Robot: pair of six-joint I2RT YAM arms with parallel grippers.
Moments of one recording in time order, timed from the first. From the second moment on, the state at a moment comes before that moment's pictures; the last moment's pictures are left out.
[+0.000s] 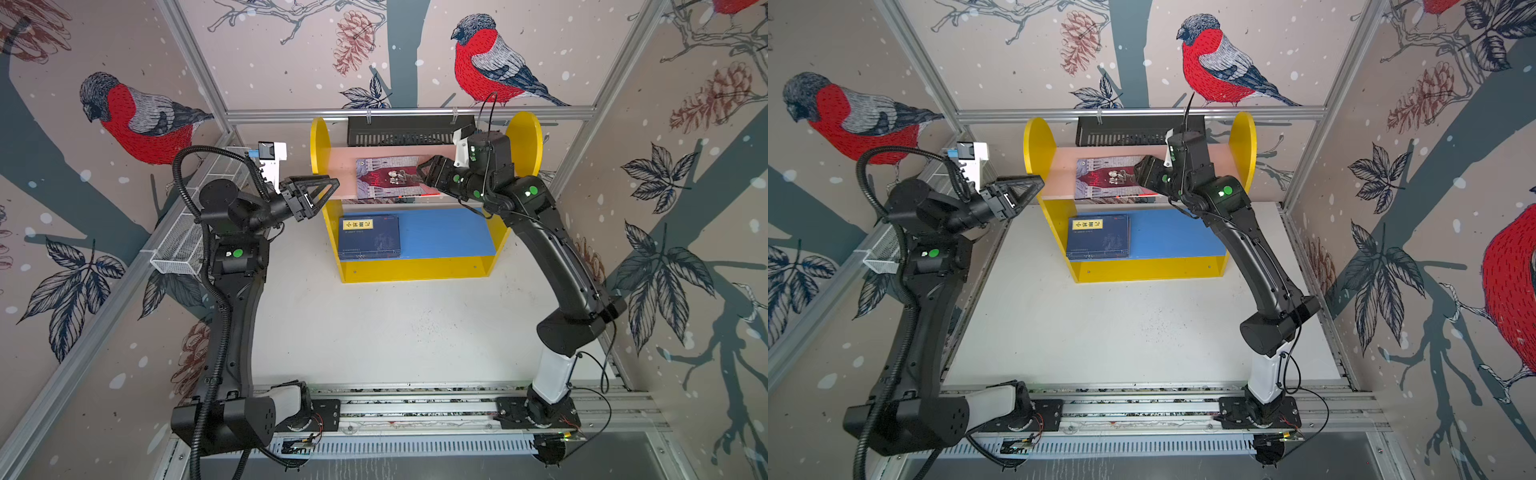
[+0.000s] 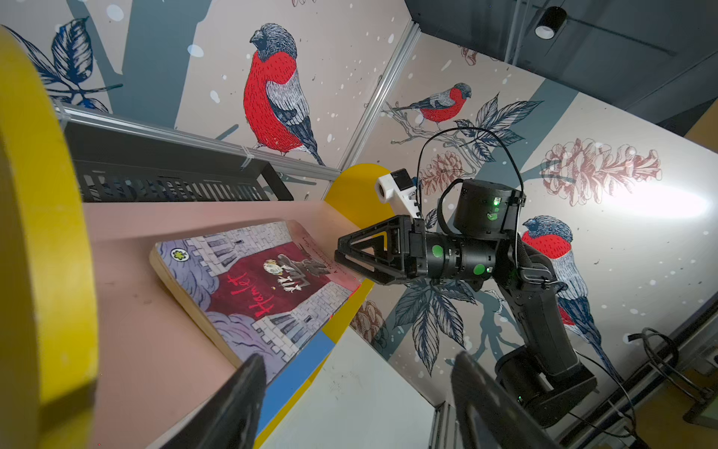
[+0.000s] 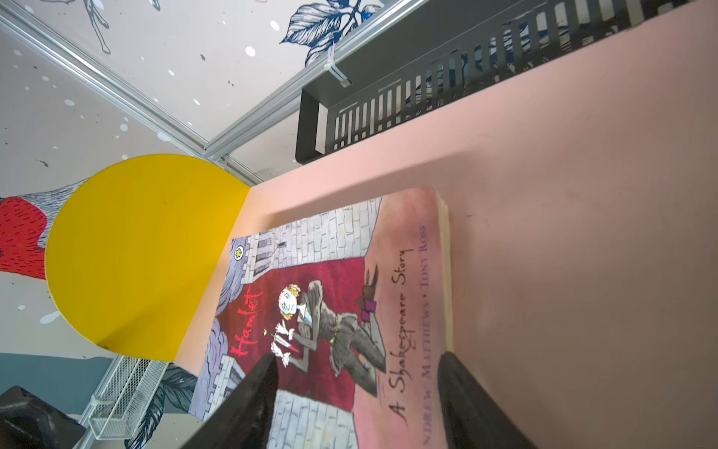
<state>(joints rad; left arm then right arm) 0.11 1.24 1.45 0.08 1.13 -0.72 0.63 1.86 2.40 -0.89 -0.06 0.68</state>
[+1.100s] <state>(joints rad) 0.11 1.24 1.54 -0.27 1.08 -0.34 0.63 1.89 2.43 -0.94 0.00 0.65</state>
